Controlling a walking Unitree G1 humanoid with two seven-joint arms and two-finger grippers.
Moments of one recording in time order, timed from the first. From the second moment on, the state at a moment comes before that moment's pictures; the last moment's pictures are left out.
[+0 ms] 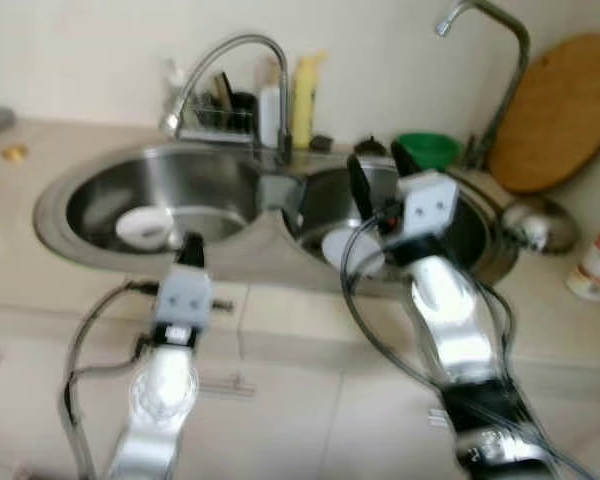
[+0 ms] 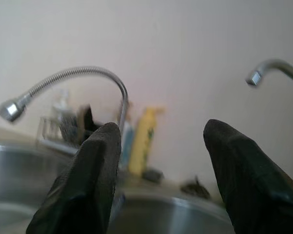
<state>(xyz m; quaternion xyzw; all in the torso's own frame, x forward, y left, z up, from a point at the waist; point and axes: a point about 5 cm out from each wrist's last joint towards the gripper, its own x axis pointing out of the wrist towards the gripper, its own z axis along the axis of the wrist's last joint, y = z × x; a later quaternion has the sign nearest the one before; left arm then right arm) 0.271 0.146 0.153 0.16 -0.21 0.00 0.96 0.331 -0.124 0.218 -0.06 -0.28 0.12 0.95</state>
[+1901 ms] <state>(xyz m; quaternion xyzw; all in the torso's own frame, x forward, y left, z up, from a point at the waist) 0.249 0.152 0.136 0.22 -0.18 -0.01 0.96 0.266 -0.154 0.140 -0.17 -0.19 0.05 0.97</state>
